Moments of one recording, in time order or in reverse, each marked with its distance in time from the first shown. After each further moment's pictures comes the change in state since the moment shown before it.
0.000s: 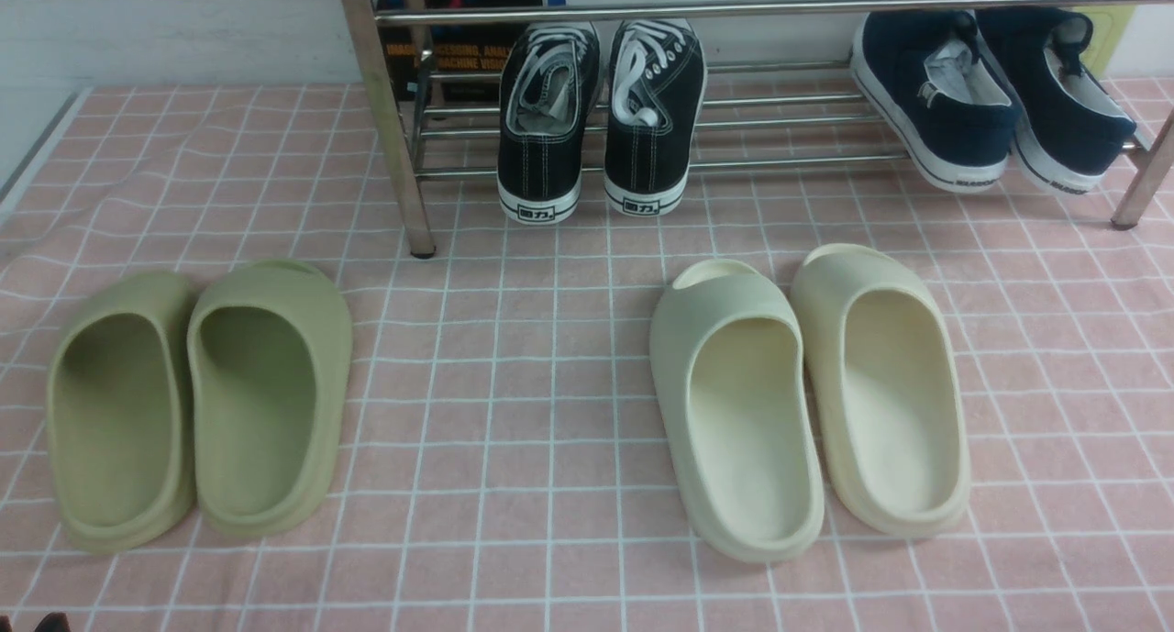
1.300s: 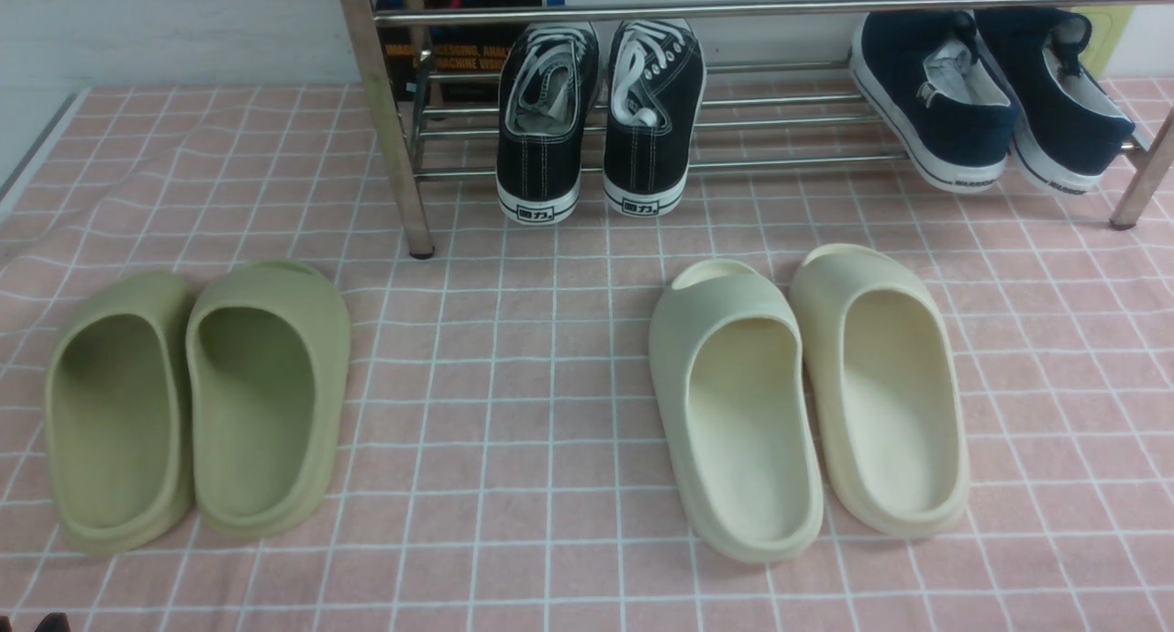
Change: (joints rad) right arm 0.000 0.000 0.000 -0.003 0.001 0.000; left arm 0.000 0.000 0.000 0.000 0.000 0.000
